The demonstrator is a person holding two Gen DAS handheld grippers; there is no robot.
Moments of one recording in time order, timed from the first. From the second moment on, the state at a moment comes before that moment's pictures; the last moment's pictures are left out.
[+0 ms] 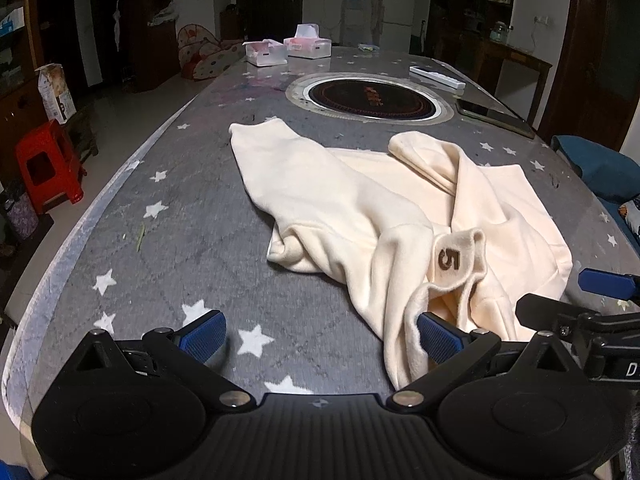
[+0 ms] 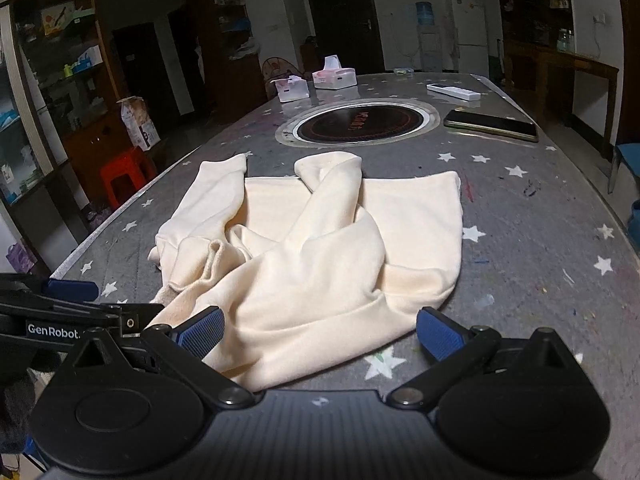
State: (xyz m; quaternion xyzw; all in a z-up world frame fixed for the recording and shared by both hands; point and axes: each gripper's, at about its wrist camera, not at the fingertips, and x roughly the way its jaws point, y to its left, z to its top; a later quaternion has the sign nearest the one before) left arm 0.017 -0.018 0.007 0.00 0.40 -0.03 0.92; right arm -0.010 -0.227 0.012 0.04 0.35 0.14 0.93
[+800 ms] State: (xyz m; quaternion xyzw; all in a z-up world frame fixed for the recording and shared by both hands) left arm 0.067 -0.021 0.019 0.02 0.39 -0.05 0.92; right arm 0.047 -0.227 0.014 0.06 0.36 0.14 0.92
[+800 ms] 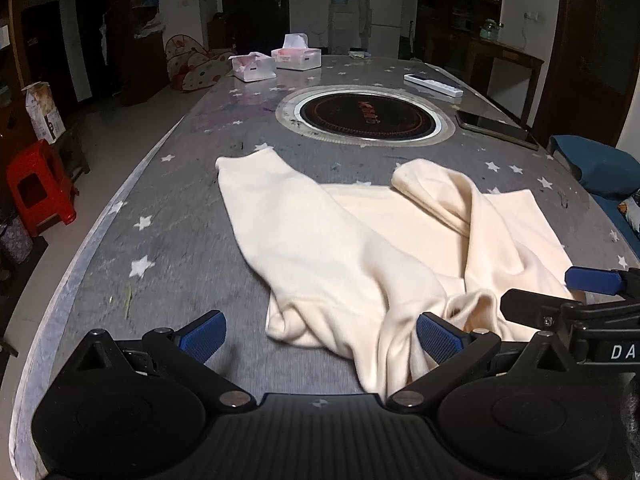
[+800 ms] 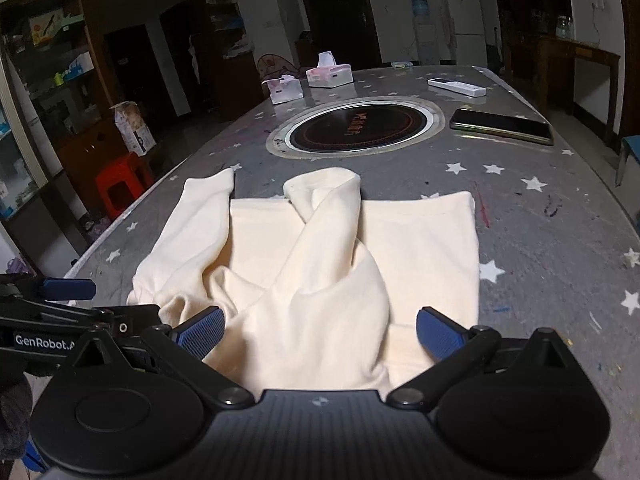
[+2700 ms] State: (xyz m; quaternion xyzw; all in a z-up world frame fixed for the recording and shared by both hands) left arm 0.192 -0.034 -0.008 0.06 0.40 -0.06 0.91; right arm 0.094 -0.275 0.042 0.08 0.33 0.07 0.94
